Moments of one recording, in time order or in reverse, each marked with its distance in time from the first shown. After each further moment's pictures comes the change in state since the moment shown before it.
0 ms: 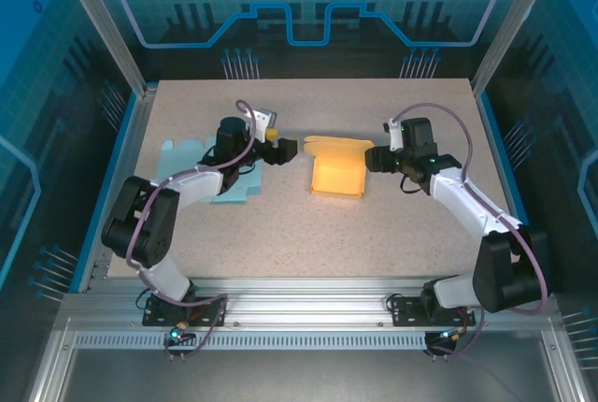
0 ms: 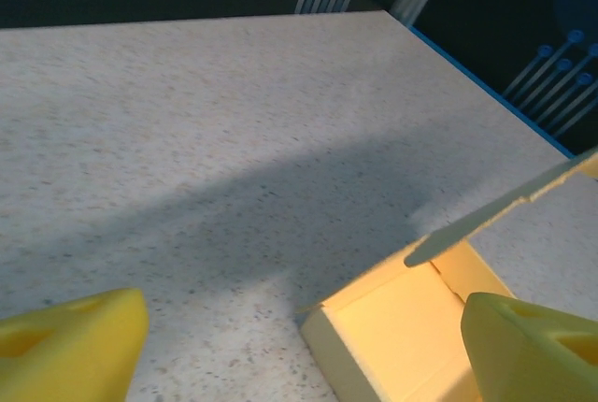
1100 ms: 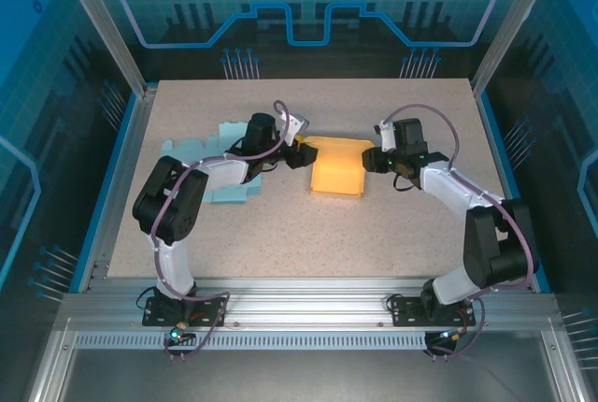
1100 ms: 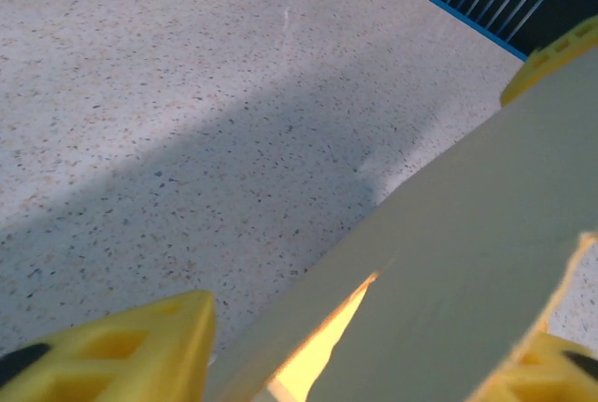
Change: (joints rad) left arm -0.103 0.214 0.211 -0.119 0.077 0.153; right arm 0.000 0.143 -0.001 0.106 -0.064 -0.023
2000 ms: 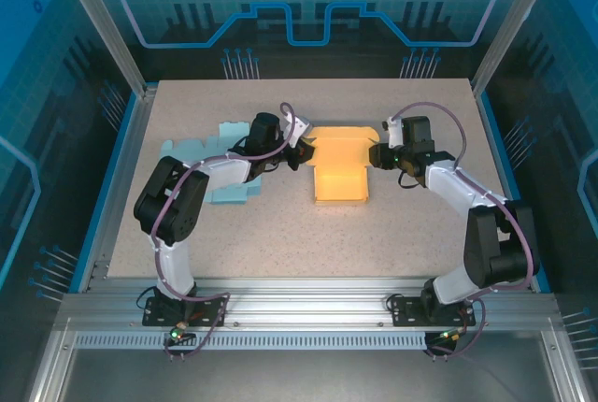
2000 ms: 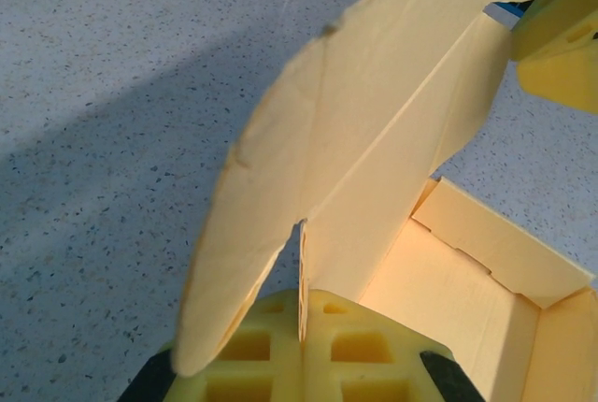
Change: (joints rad) left arm -0.019 0.000 0.032 -0.075 -0.025 0.082; right arm -0.053 -0.005 0.006 0.017 -0.025 0.002
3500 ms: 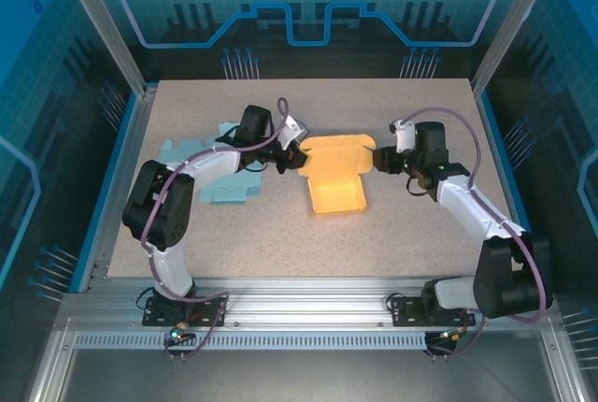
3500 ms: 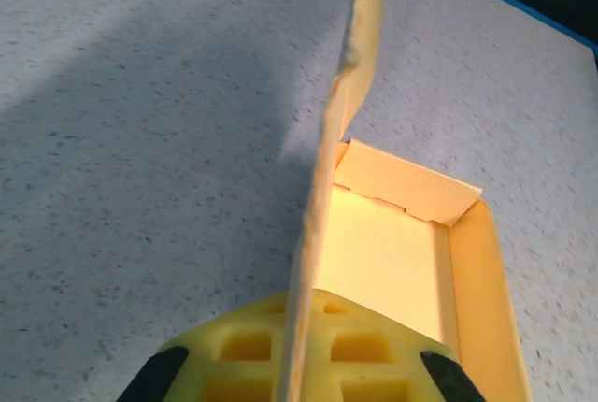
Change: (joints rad) left arm 0.060 -0.071 0.077 -0.389 0.257 0.248; right arm -0.029 -0.188 -0.098 0.006 -0.100 -0.052
